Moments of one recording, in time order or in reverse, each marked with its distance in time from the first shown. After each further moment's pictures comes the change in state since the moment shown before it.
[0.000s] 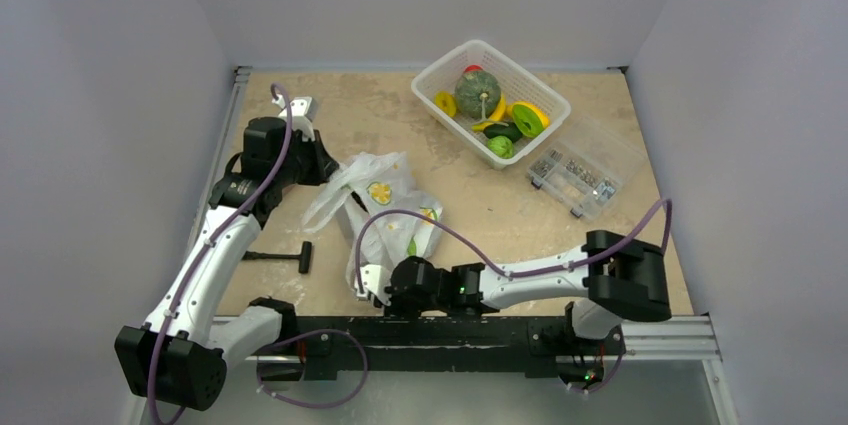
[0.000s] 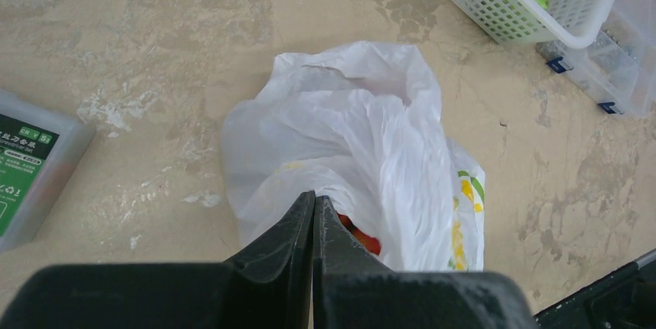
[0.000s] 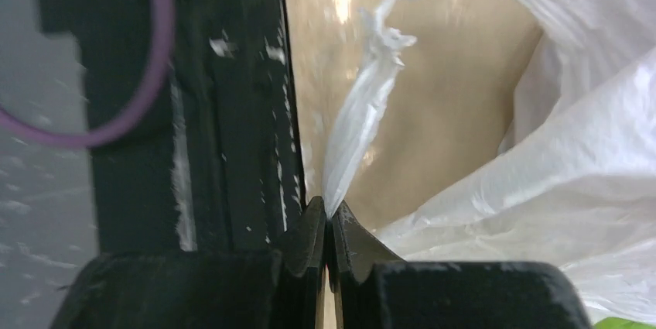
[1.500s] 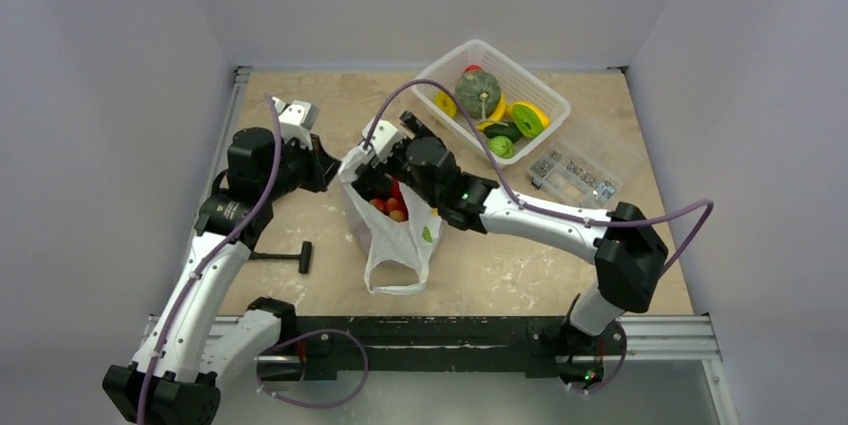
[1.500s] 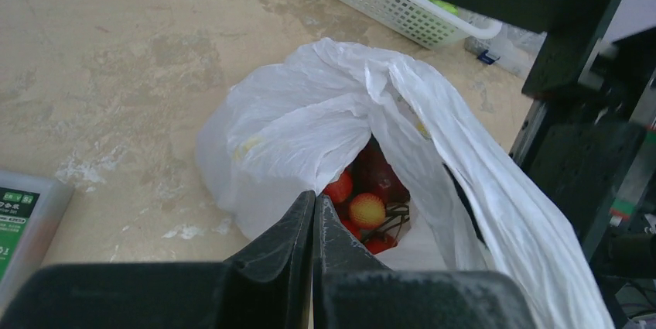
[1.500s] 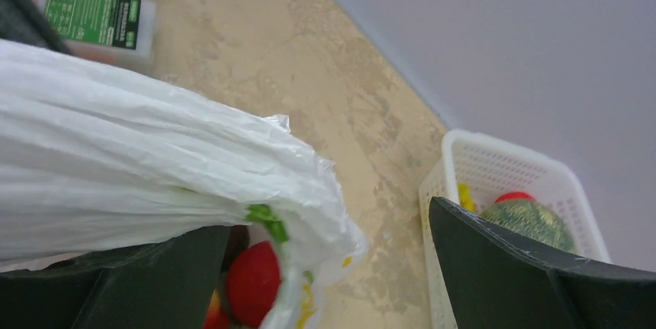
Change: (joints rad) left arm -0.029 -0.146 -0.015 0.032 0.106 0.059; right arm -0.367 0.062 0.352 0.153 0.383 -0.296
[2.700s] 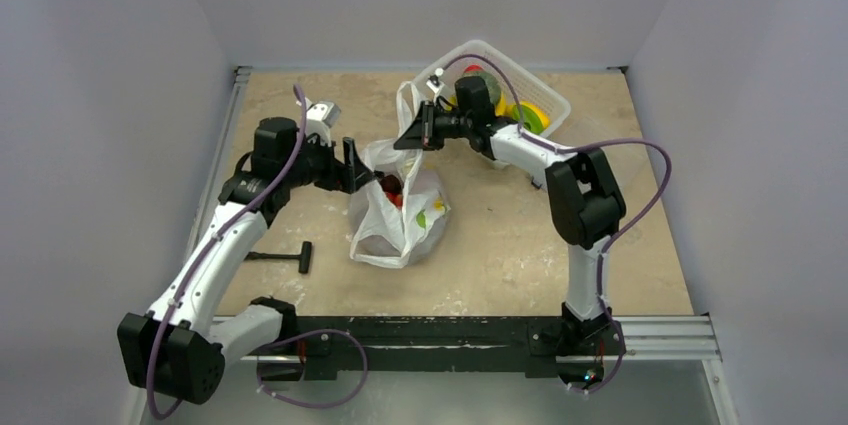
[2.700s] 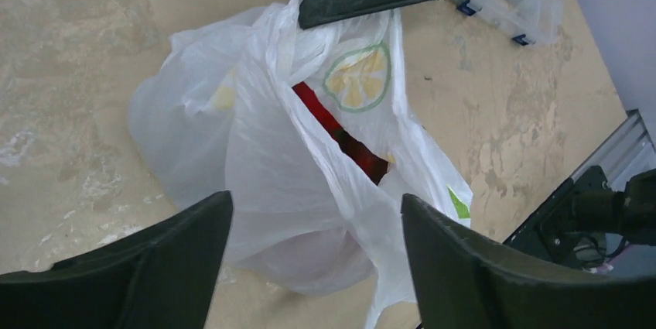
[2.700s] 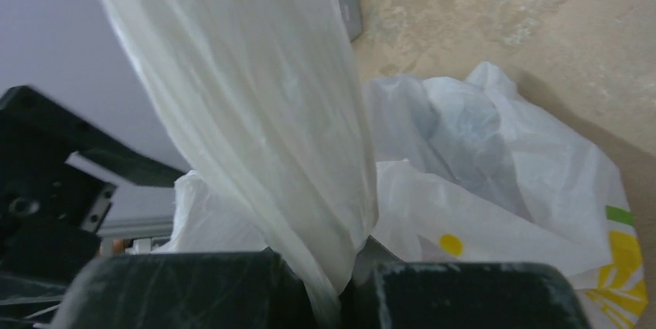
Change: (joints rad) left arm -0.012 0.145 -0.011 0.037 0.111 -0.004; right arm -0.553 0.438 0.280 -0.115 -1.169 1.130
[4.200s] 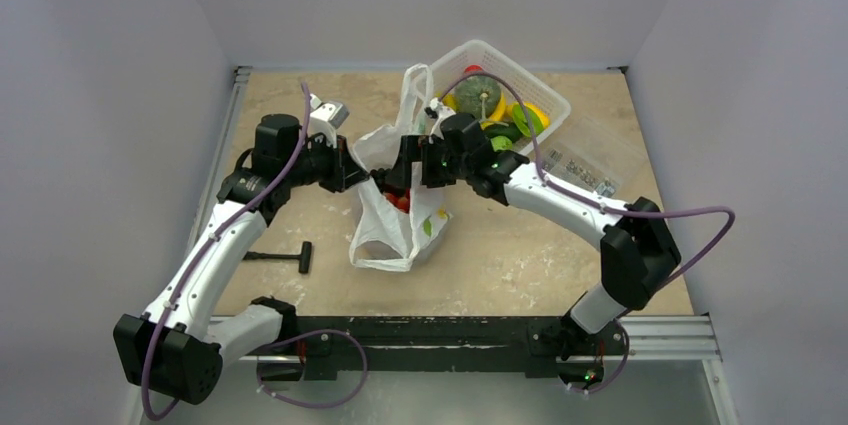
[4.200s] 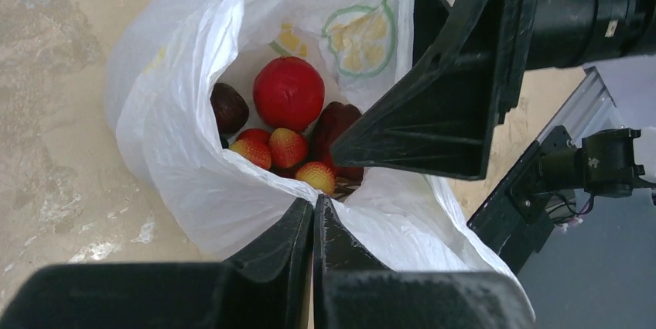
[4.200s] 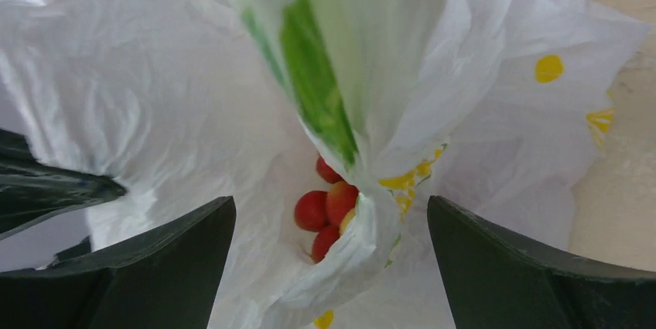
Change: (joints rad) left arm -0.033 0.034 0.049 -0.052 0.107 0.029; right arm 0.220 -0.452 -0.271 -0.246 0.527 -0.142
